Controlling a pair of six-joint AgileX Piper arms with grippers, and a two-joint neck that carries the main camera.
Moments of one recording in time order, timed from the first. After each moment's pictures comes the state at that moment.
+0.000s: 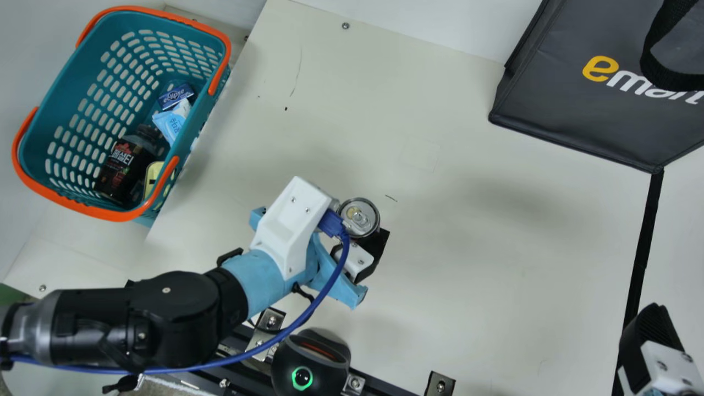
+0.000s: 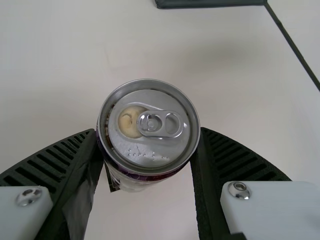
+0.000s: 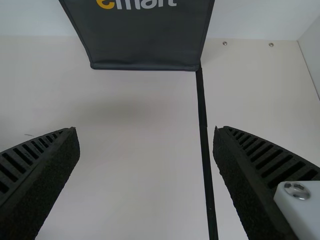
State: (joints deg) left arm -68.6 66.0 -42.4 44.8 38.6 -82.6; right arm 0.7 42.7 -69.8 -0.8 69.4 0.0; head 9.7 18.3
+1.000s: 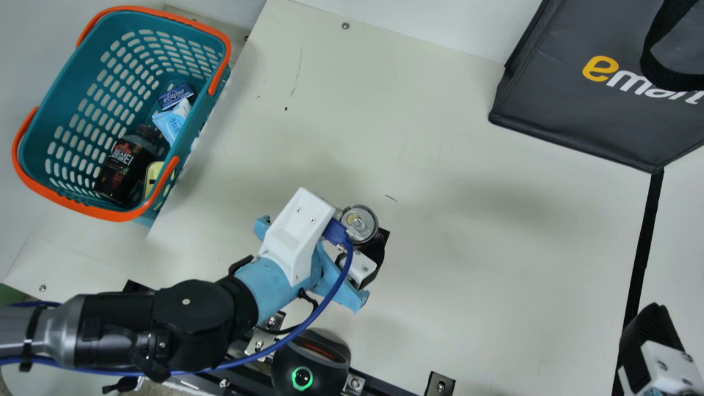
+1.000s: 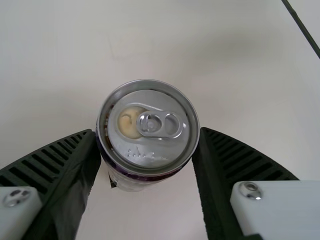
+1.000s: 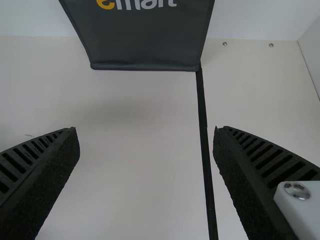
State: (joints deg) left arm -70.2 68.2 -39.2 49.5 37.5 -90.0; right arm 0.7 42.7 -69.8 -0.8 69.3 0.0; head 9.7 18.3
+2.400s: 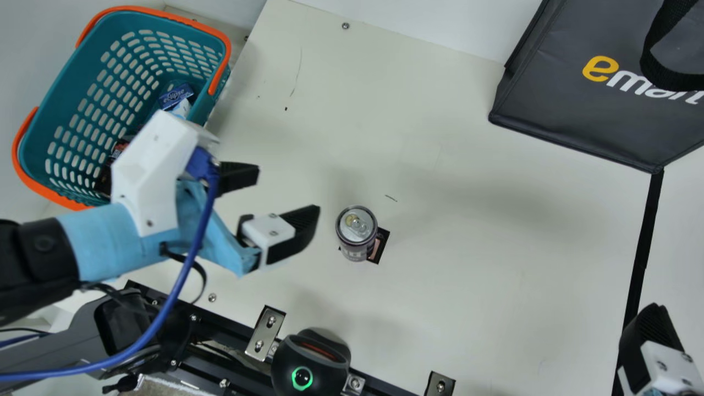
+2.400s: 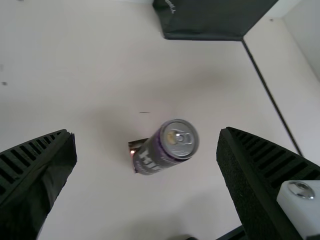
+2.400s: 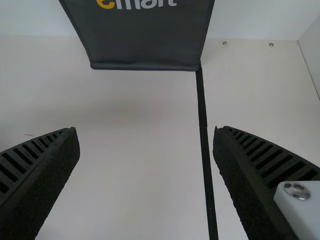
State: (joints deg) left arm -38.8 45.8 -54.2 1.9 53.7 -27.8; right arm 0.7 42.7 -69.8 -0.8 69.4 0.0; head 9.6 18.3
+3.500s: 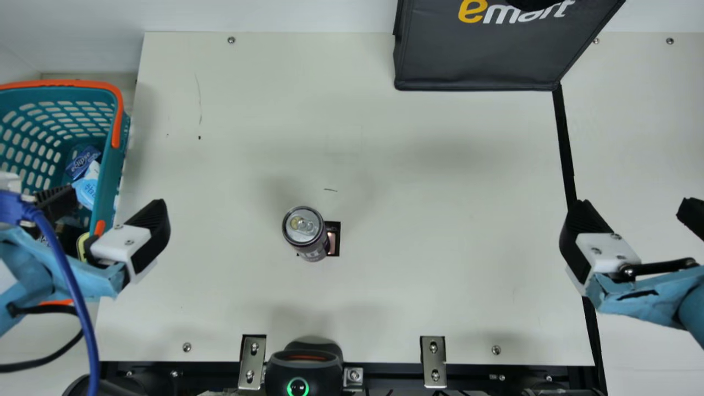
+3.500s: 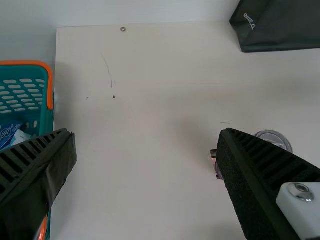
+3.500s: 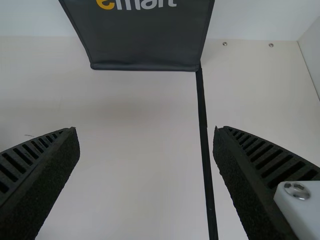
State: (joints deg) left arm -19.5 43.6 -58.9 1.0 62.0 -10.0; right arm 0.7 42.7 -69.8 -0.8 69.3 0.0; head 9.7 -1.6
